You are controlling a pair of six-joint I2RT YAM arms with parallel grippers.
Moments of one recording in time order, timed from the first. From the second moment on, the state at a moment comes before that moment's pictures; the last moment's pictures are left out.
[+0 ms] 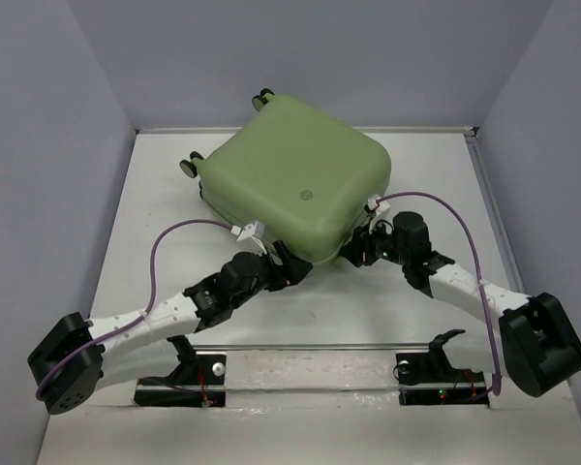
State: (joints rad) left arm -0.94 1.02 0.41 0.23 -0.18 -1.01; right arm 0.45 1.20 0.51 0.26 -0.41 0.16
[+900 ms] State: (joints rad) left arm -0.94 1.00 0.52 0.08 -0.28 -0.88; right arm 0.43 1.29 0.42 0.60 -0.55 0.17
